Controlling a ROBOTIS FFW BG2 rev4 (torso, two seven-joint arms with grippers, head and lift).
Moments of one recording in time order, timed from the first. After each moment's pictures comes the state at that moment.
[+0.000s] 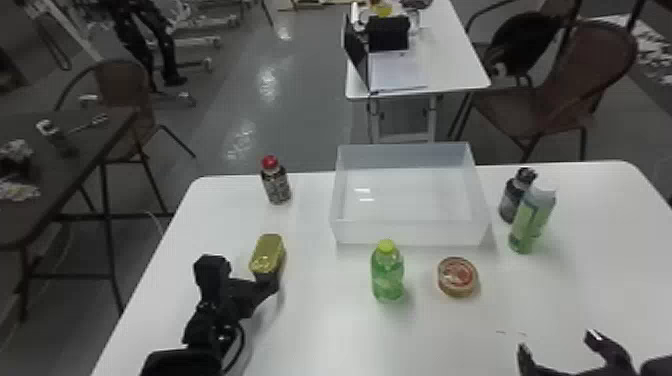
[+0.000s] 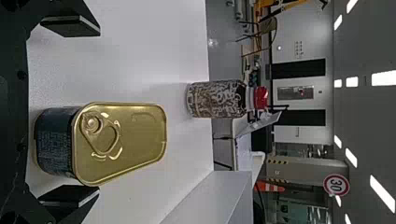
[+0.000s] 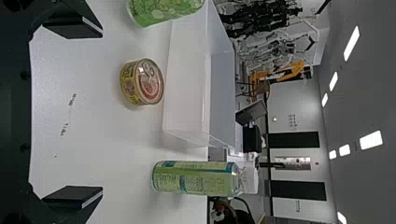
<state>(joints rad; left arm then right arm) -0.14 0.09 0.30 -0.84 -0.09 -0.31 -0.32 0.47 -0.11 0.00 -1.68 -0.09 -0.08 0.33</state>
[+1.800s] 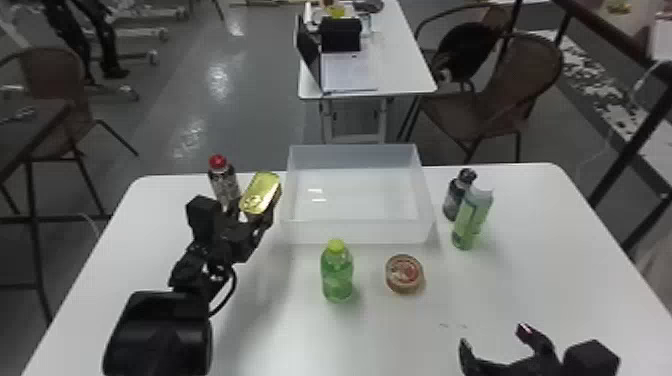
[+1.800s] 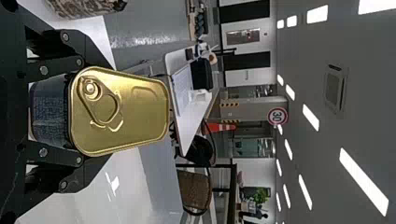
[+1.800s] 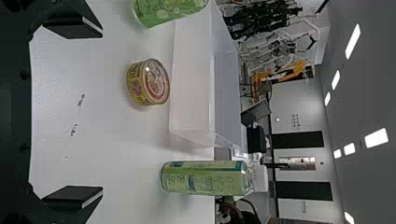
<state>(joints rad) -0.25 0.06 0.08 -0.94 -0.06 -0.31 -0.37 0.46 -0.05 -0.05 -1.64 -0.07 -0.08 0.40</state>
